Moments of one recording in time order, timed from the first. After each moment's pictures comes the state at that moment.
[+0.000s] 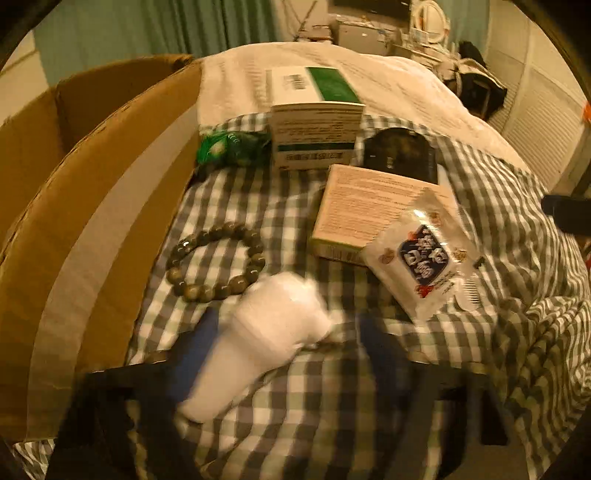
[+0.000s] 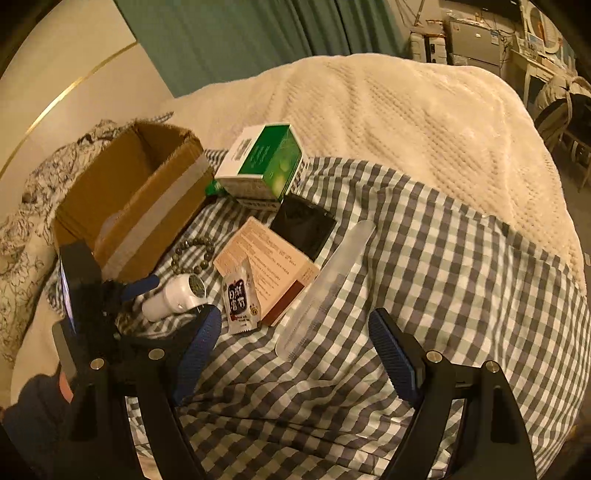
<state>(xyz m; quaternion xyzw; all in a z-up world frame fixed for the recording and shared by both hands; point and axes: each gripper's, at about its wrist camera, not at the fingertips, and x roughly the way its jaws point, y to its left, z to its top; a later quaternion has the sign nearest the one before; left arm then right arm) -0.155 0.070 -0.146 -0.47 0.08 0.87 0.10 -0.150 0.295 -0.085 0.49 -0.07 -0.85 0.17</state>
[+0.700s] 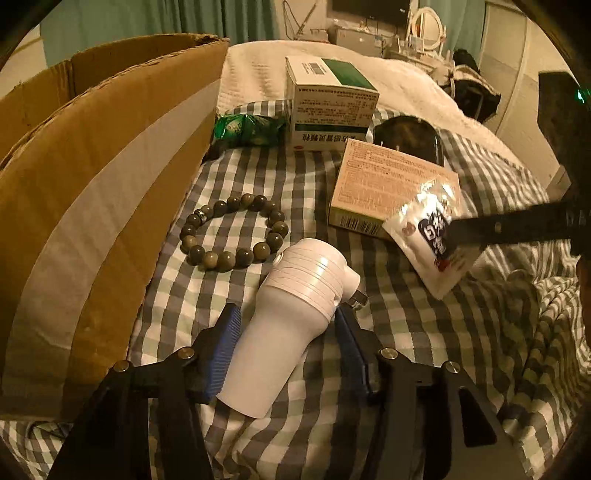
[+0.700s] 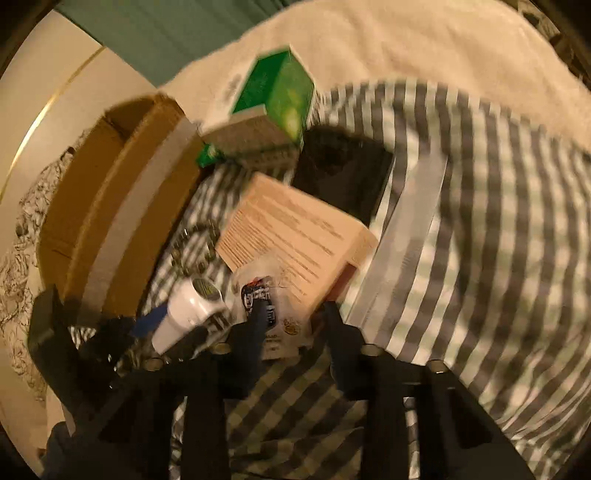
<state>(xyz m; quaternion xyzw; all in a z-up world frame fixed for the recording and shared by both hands) -0.143 0.046 -0.160 -0.47 0.06 0.87 0.13 -0.184 0.254 -0.151 0.56 -0.15 -0.80 0.18</state>
